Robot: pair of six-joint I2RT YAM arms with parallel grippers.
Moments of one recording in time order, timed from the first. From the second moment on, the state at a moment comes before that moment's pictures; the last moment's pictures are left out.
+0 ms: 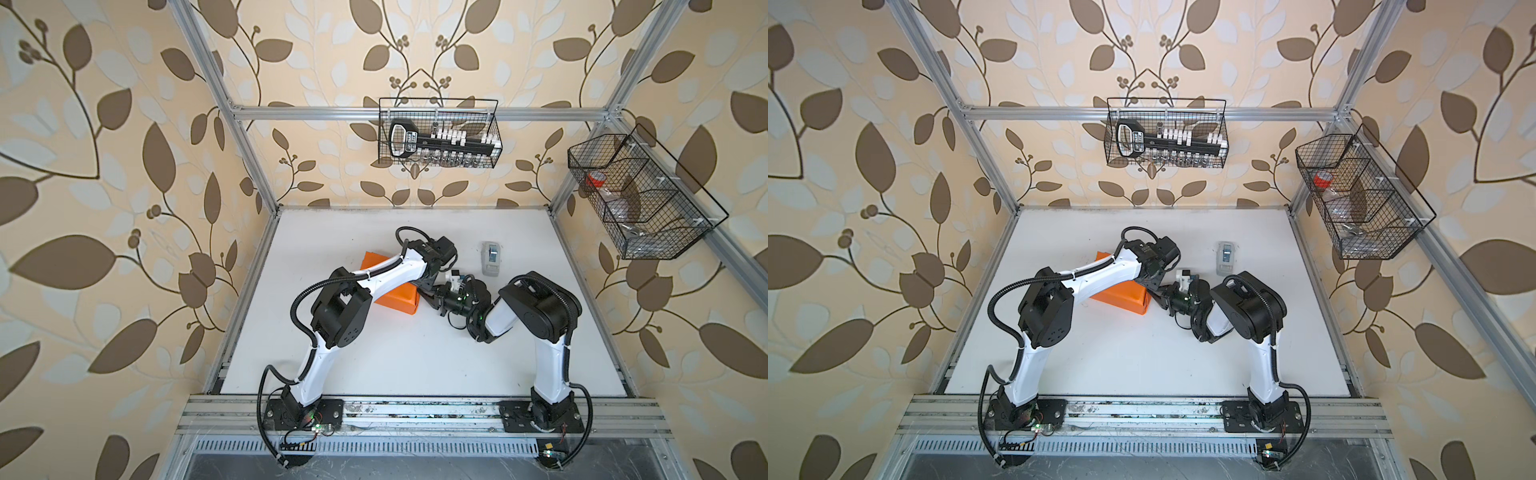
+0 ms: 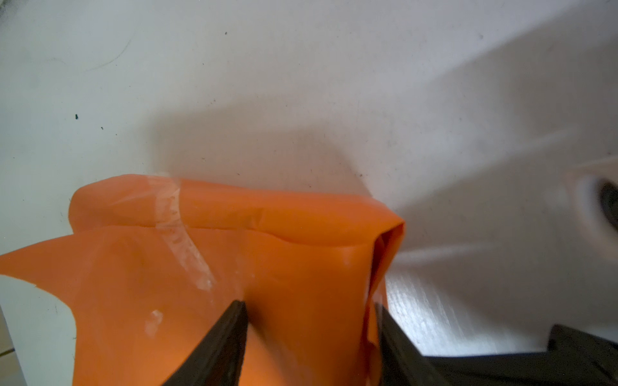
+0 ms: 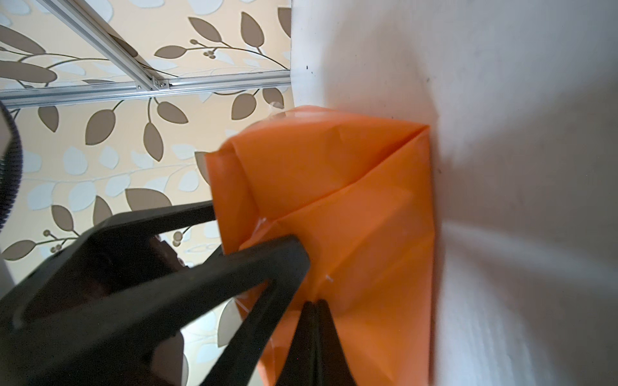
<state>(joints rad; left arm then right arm) -0.78 2.15 1.81 -0.98 -0.39 -0.35 0.49 2.04 0.57 1.27 -0.50 1.51</state>
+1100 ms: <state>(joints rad) -0.61 1.65 1.36 -0.88 -0.19 -0.35 0.40 1.85 0.59 0.98 -0.54 1.33</state>
